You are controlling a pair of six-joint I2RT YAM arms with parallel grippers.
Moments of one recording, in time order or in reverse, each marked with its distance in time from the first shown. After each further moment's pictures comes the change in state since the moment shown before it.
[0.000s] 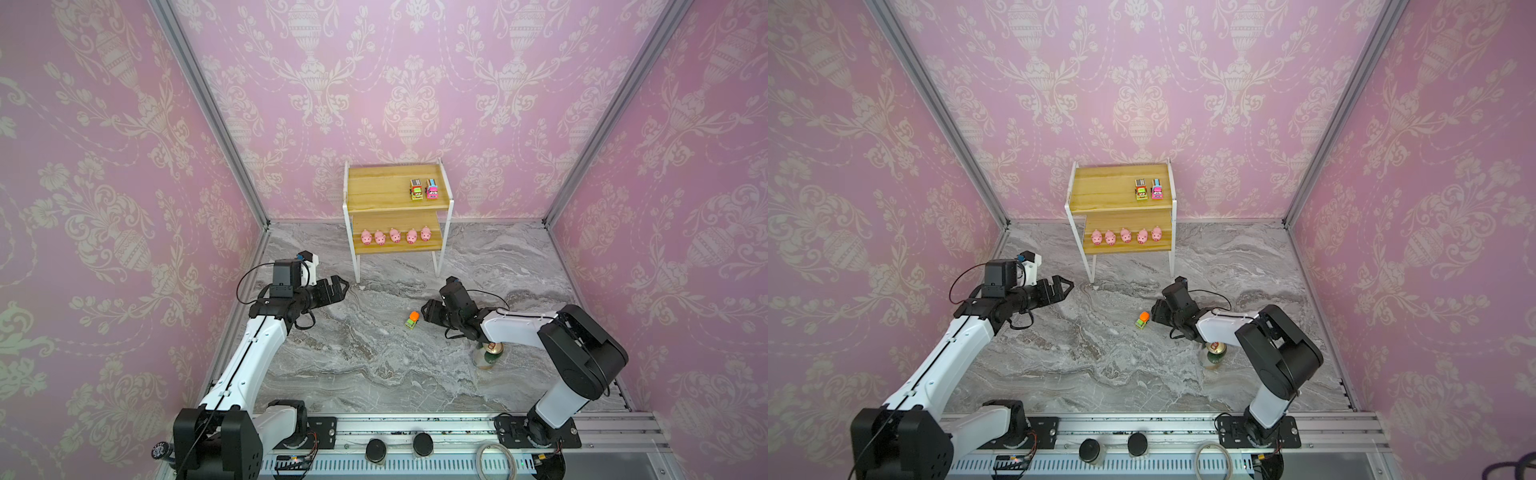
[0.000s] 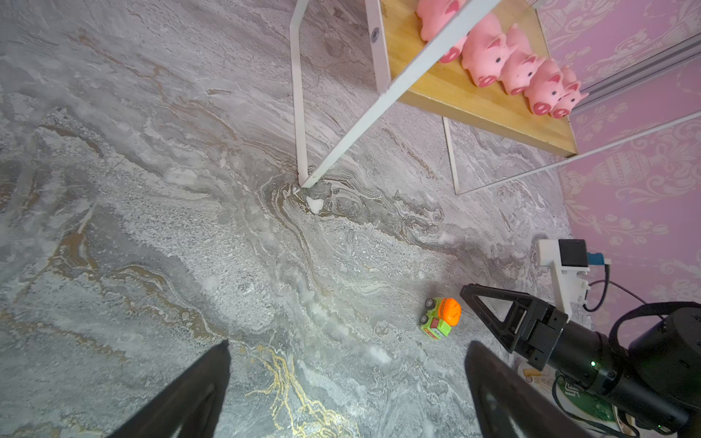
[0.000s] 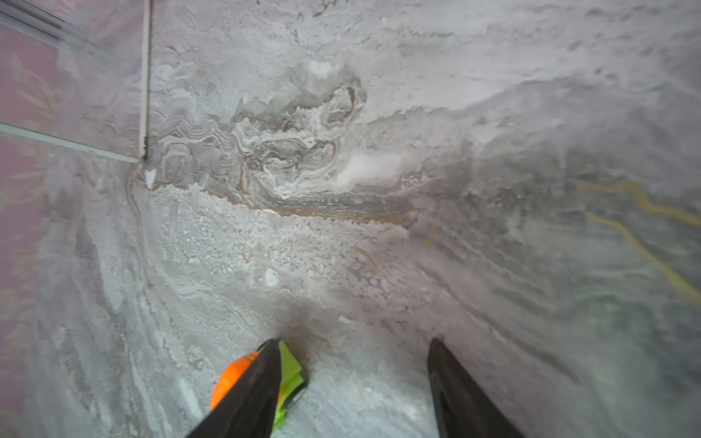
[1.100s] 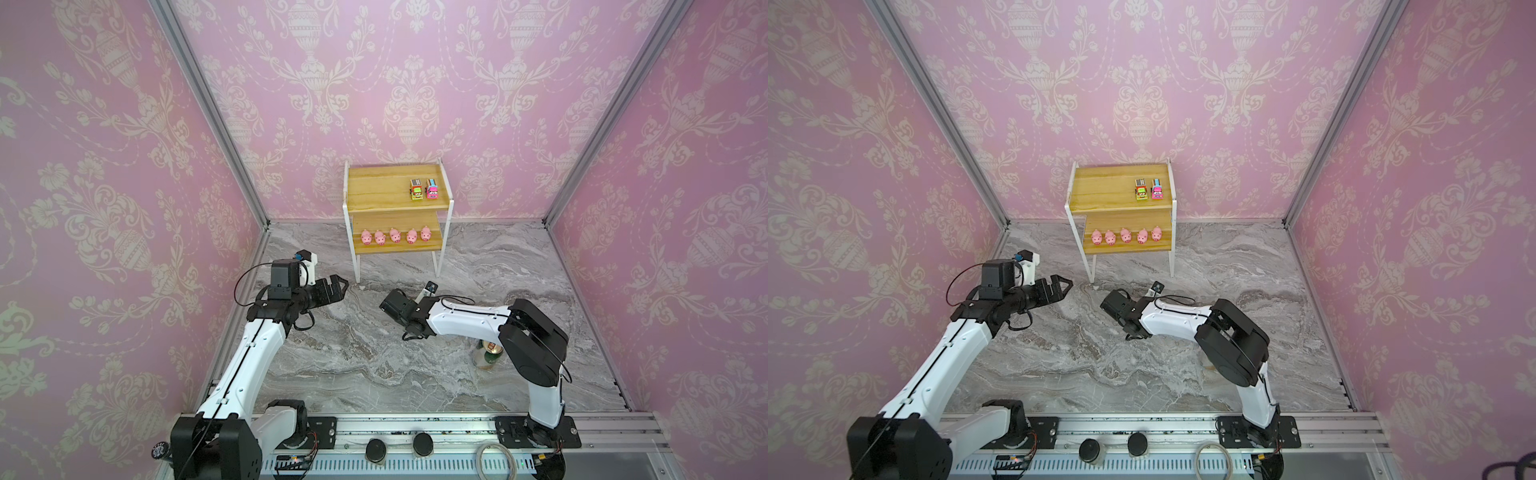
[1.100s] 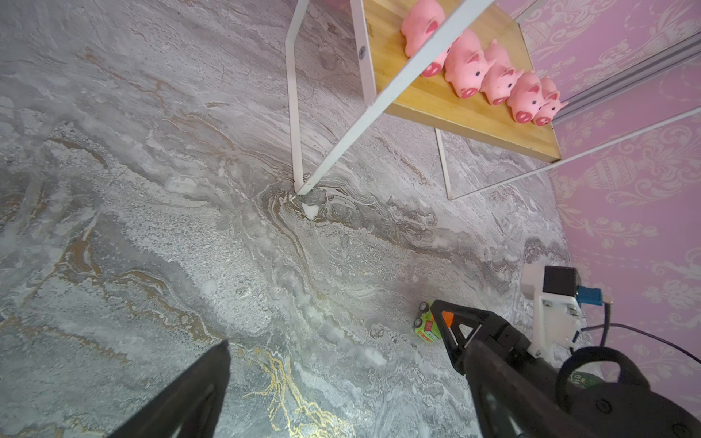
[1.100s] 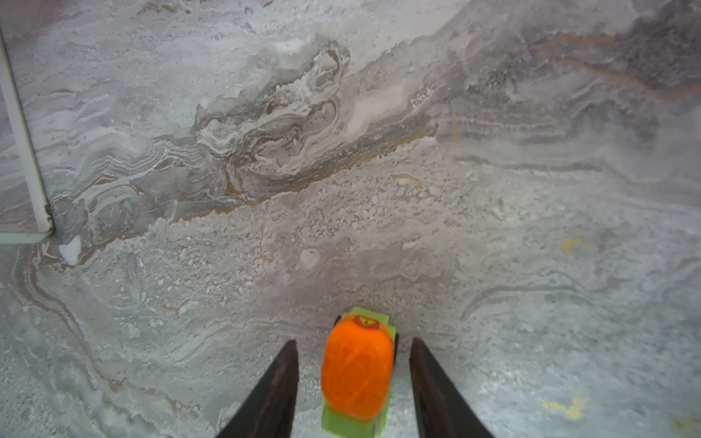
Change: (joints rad) left arm -0.001 -0.033 0.000 0.000 0.000 -0.004; right arm 0.304 0.298 0.555 -0.660 0.458 0.597
